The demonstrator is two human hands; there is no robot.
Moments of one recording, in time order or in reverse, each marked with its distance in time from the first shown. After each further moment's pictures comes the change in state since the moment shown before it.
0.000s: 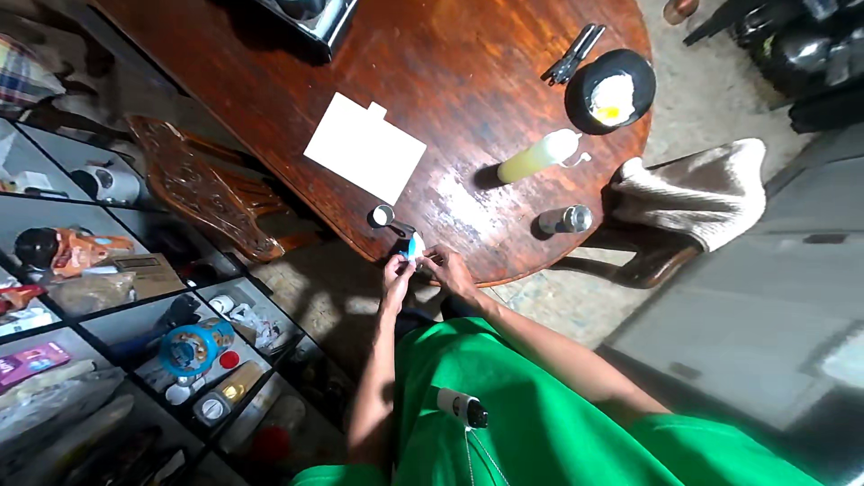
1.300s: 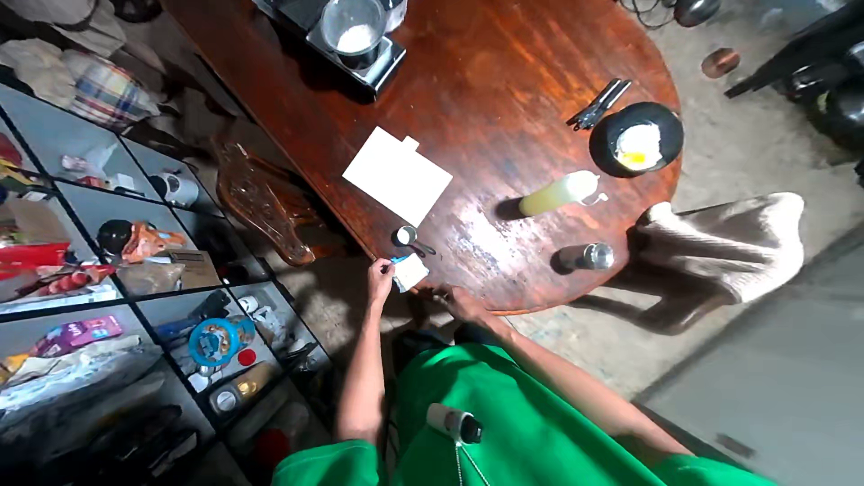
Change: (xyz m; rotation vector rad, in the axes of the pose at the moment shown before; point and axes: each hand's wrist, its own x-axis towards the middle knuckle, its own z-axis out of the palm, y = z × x) left_hand 0.048 0.018 -0.075 0.451 0.179 0.033; right_hand -0.004 0.004 0.000 -0.251 -0.439 -0.020
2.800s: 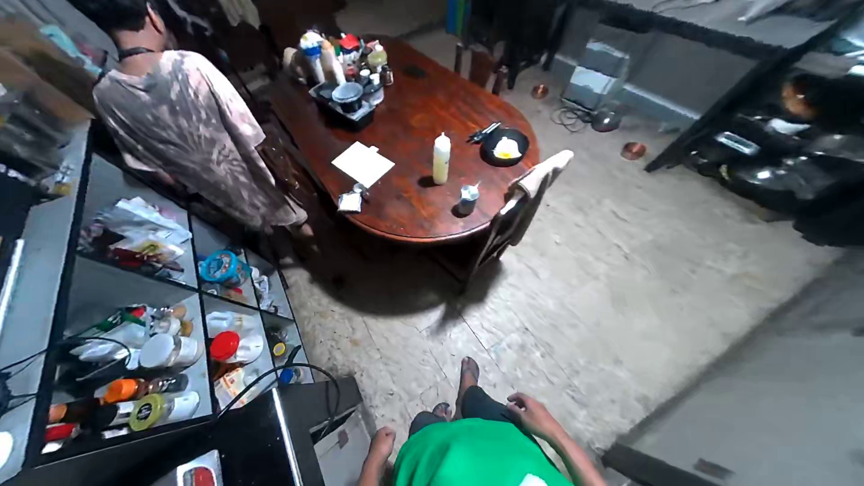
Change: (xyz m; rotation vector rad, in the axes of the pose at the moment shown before) left_hand -0.713 -0.334 0.343 0.166 -0.272 -0.635; right_hand -0.556 0.543 0.182 0.044 0.158 0.201
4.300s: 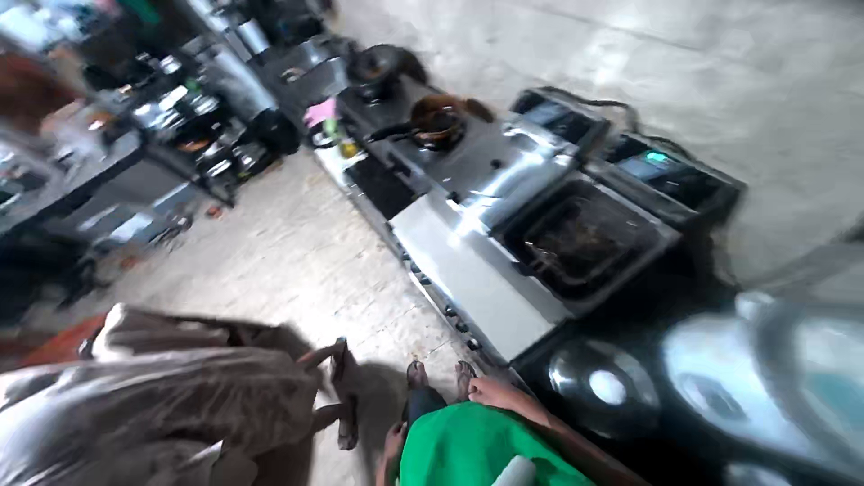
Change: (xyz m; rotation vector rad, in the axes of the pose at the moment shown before) left_hand -0.148 0.010 0.252 1.101 -0.809 0.661; right_hand -0.417 0.250 0.308 0.763 0.404 0.265
